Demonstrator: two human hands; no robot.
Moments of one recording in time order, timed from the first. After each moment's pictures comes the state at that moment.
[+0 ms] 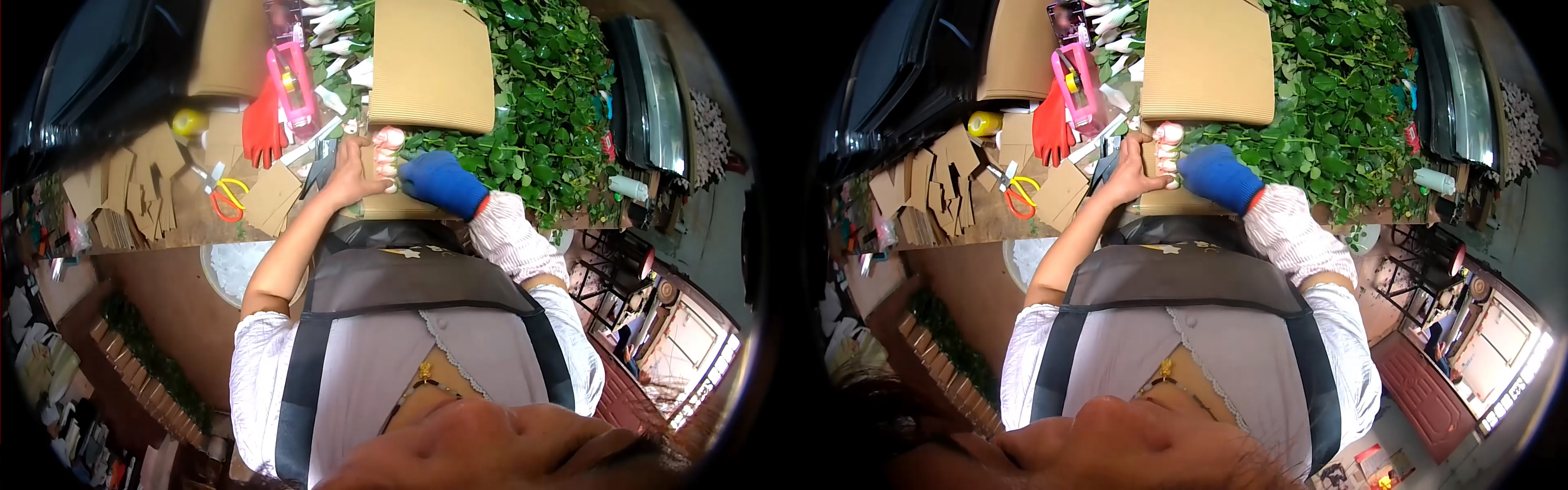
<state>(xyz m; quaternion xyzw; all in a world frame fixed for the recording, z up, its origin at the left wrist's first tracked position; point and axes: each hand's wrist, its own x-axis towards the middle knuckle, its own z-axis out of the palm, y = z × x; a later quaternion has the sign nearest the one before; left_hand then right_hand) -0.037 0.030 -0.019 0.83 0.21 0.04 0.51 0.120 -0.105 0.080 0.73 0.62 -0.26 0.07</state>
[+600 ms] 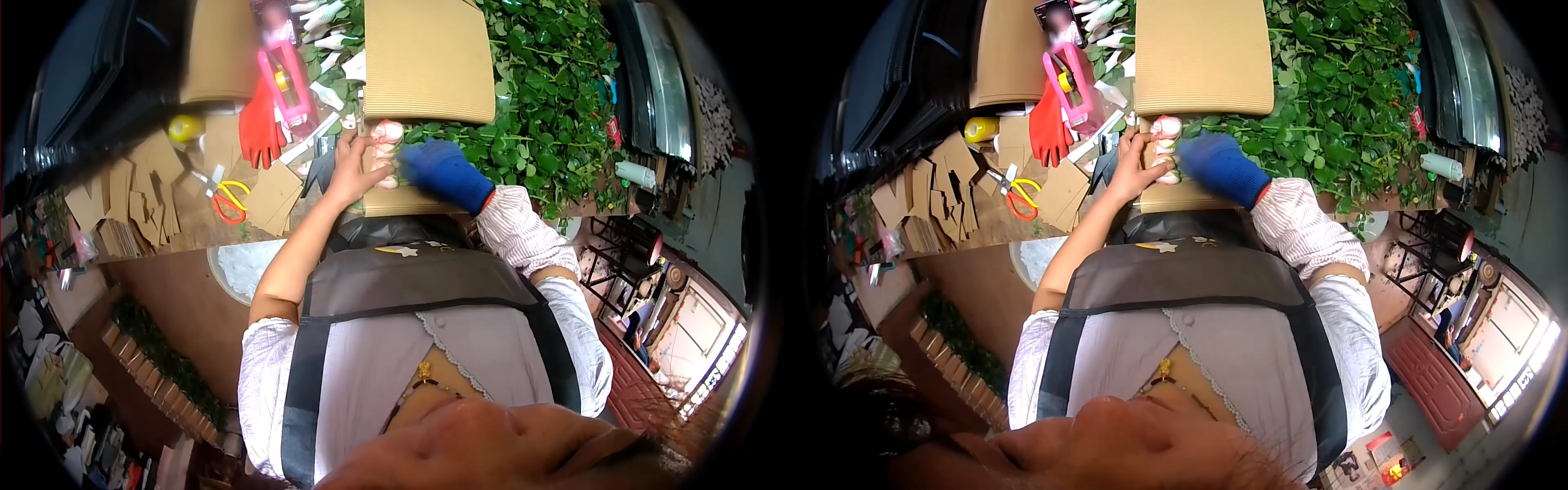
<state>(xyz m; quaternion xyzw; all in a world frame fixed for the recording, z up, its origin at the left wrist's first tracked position) -0.039 0.020 -0.034 0.81 0.23 0.08 0.54 0.124 -0.103 0.082 0.77 0.56 -0.29 0.04</state>
